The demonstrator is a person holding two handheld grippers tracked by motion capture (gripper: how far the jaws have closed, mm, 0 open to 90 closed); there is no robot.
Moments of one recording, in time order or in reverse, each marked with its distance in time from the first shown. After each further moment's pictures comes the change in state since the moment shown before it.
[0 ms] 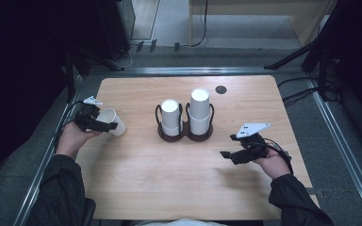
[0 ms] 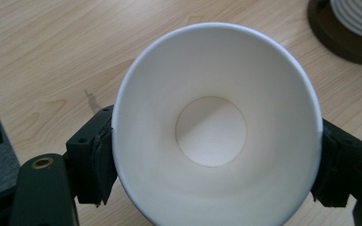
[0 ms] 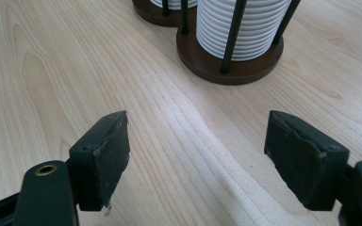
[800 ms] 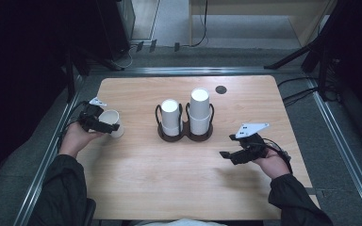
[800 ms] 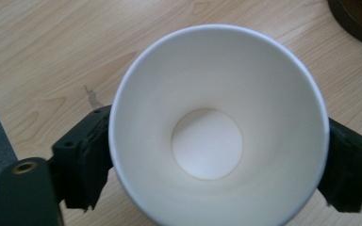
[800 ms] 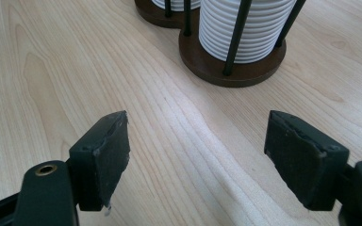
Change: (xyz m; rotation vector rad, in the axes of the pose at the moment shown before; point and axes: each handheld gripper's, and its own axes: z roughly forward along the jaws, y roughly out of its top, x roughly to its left) left arm -0.004 0.002 0.011 0.032 0.019 0.028; right arm 0.001 0.001 0.001 -0.003 0.003 -0.009
